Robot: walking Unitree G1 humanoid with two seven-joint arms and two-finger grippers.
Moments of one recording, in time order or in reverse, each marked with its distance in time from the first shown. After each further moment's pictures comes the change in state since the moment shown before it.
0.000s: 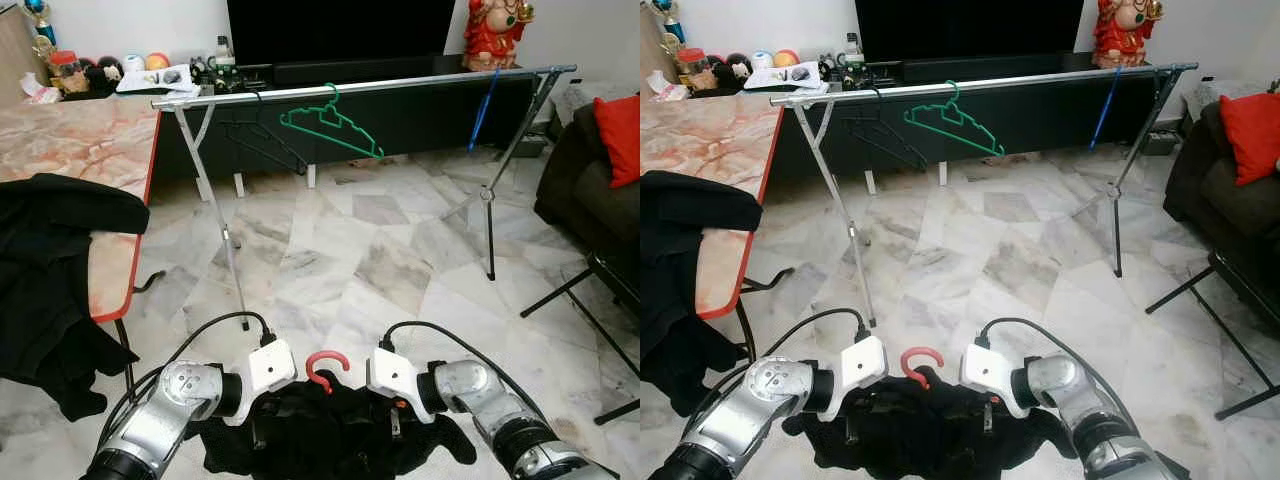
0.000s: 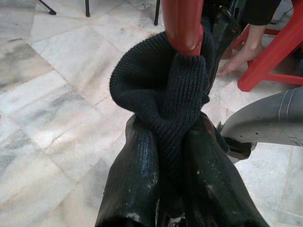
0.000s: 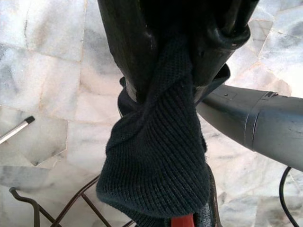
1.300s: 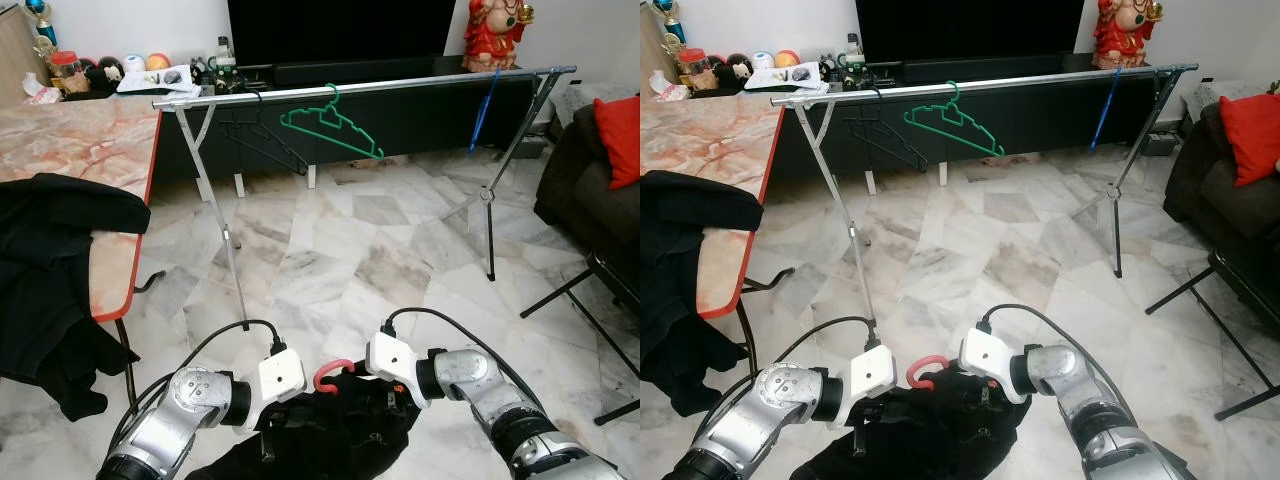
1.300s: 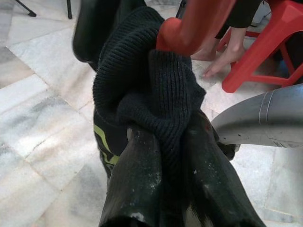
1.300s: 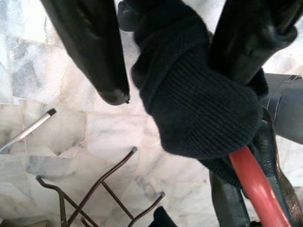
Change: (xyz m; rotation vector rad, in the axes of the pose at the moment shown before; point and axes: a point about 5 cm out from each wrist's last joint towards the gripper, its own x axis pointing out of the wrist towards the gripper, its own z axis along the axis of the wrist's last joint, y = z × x) left arm 0.008 -0.009 -0.001 -0.011 -0.009 -0.054; right arm -0.005 -0.012 0.011 -0.012 -0.038 -0.074
